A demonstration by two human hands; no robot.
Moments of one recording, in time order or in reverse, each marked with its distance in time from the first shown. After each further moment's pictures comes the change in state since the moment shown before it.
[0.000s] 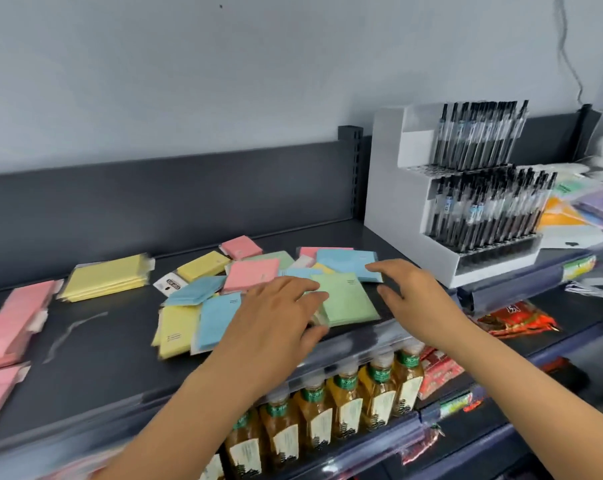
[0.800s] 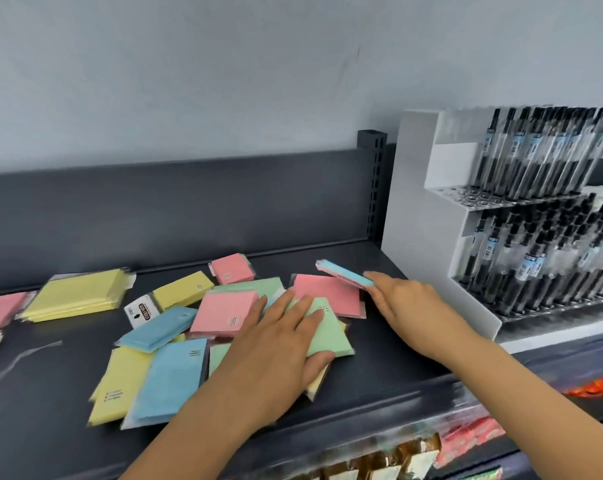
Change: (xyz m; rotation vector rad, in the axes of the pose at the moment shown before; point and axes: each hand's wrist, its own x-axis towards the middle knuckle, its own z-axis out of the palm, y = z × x) left_hand 0.069 -0.009 0.047 0.068 -0.164 -0.146; right_hand 0.101 0.062 0.018 -0.339 -0.079 -0.224
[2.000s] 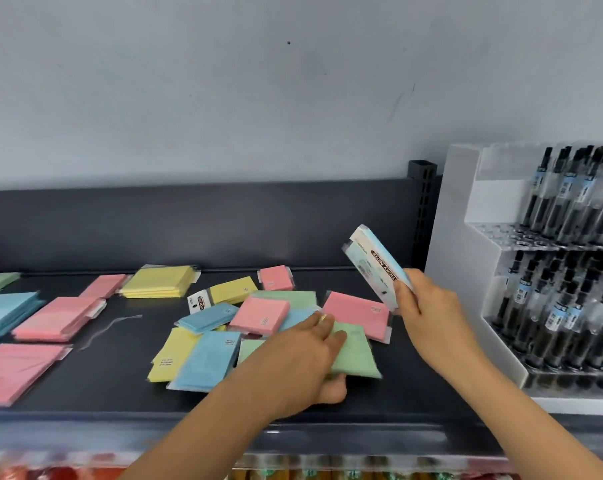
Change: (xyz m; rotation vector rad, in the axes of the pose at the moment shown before) left_hand 0.000 0.022 -0.022 0.104 -0.115 -0.037; right_hand 0.009 -0.009 -0.018 0.545 0.248 -0.003
